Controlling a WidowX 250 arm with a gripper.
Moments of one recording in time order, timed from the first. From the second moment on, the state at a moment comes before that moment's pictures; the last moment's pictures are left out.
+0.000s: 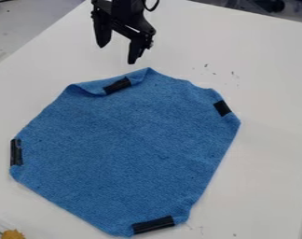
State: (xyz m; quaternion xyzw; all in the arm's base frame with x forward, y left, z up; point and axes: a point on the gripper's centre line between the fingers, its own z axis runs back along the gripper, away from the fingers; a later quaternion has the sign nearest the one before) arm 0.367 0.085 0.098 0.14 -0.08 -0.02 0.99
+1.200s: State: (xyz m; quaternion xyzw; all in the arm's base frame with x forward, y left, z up) arm 0.233 0.134 0.048 0.12 -0.02 0.20 0.97
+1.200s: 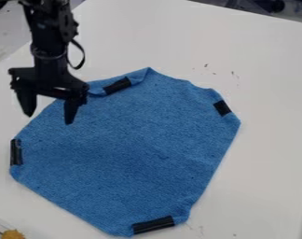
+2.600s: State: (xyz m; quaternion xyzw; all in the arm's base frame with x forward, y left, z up) arm 0.178 0.170 0.010 0.11 -0.04 0.29 0.95
